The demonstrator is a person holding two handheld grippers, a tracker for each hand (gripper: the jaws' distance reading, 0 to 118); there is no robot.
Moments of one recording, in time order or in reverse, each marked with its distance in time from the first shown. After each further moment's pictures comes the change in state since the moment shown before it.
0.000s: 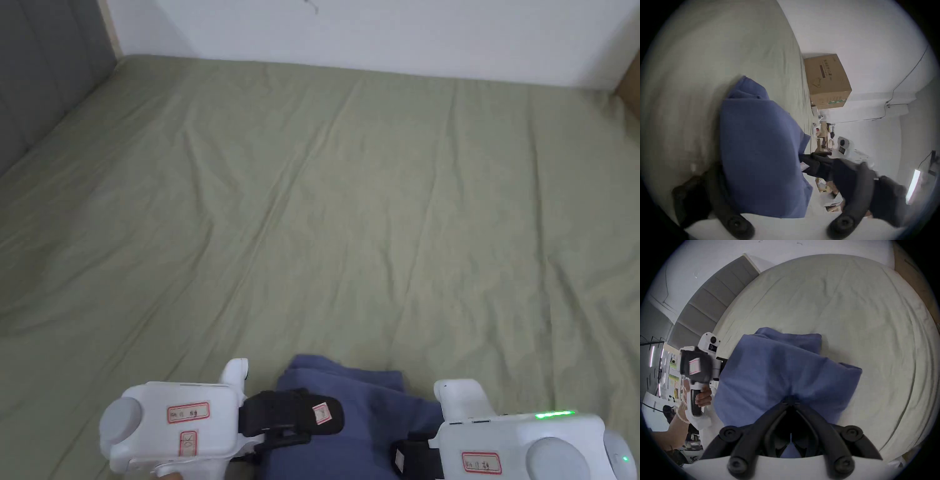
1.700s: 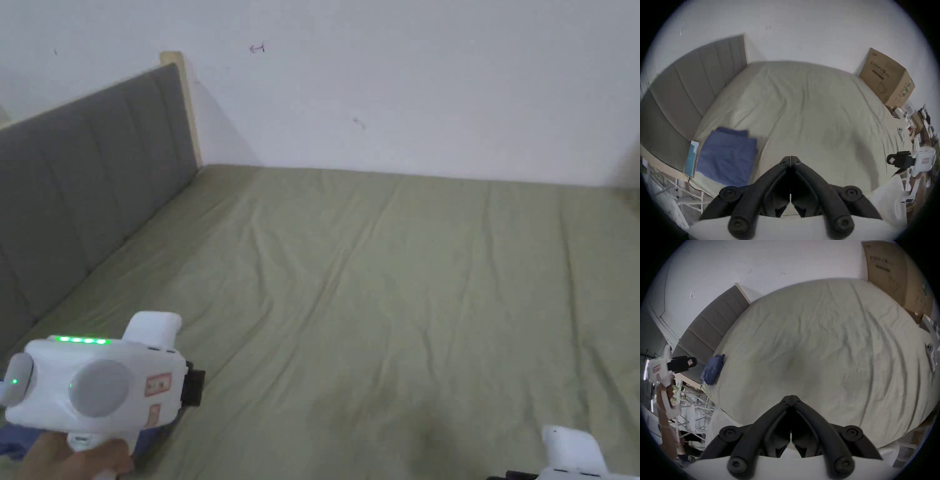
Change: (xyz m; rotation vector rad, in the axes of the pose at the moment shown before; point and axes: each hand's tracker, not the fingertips) left arm 0.182 -0.020 0.137 0.393 1.067 -0.530; right arm -0.001 -0.023 0.083 0.273 -0.096 -0.094
